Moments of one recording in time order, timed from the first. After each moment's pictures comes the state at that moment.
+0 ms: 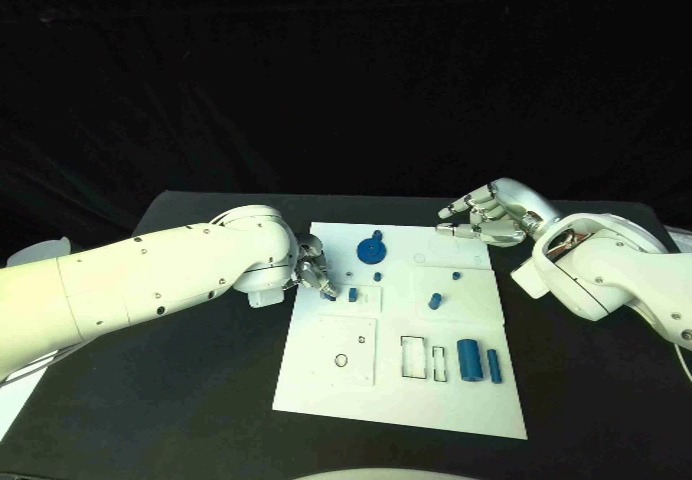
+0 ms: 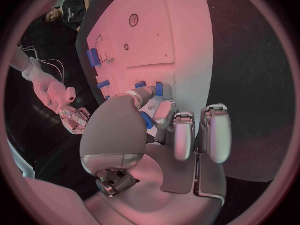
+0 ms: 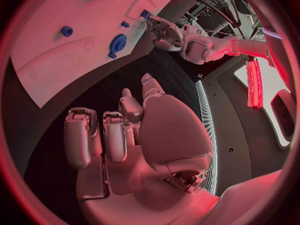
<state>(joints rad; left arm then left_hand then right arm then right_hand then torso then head) 1.28 -0.68 -0.05 1.45 -1.02 0.16 -0.67 1.22 -0.18 0.58 0.14 0.27 0.94 0.05 0.60 0.62 1.39 -0.04 1.20 1.11 1.46 -0.08 1.57 1.31 0.03 1.47 0.03 1.51 1.31 1.23 -0.94 0.01 1.60 -0.99 -0.40 -0.02 1.35 -0.07 -0.04 0.21 0.24 1.06 0.13 0.07 0.07 1.36 0.04 1.04 1.21 1.47 -0.04 1.52 1.31 0.05 1.46 0.07 1.45 1.31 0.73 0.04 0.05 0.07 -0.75</state>
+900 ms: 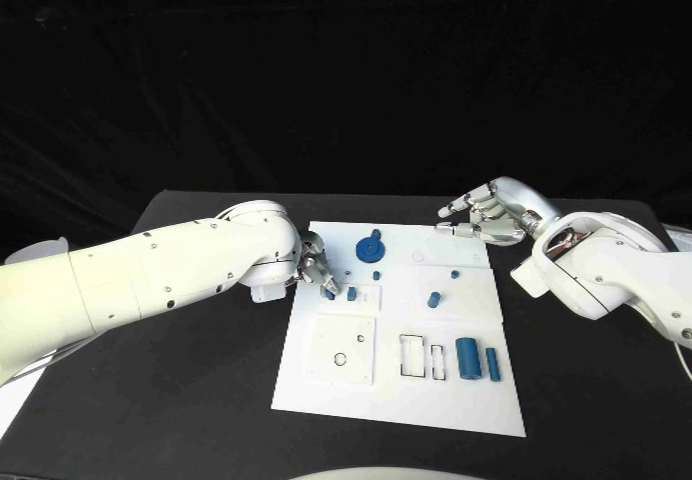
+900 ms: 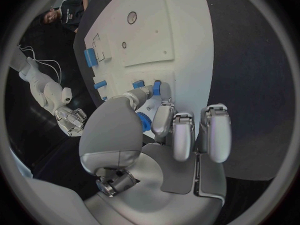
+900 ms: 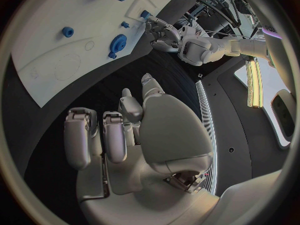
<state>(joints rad) 1.29 -0.64 -0.05 1.41 -1.02 0.19 -0.69 1.10 -0.15 0.61 0.10 0.27 1.00 0.03 0.57 0.57 1.42 -0.05 1.27 1.19 1.47 -0.09 1.57 1.31 0.03 1.47 0.02 1.52 1.31 1.23 -0.95 0.01 1.61 -0.99 -0.40 -0.02 1.35 -0.07 -0.04 0.21 0.24 1.06 0.13 0.07 0.07 1.36 0.04 1.04 1.21 1.47 -0.04 1.52 1.31 0.05 1.46 0.07 1.45 1.31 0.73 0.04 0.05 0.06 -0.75</state>
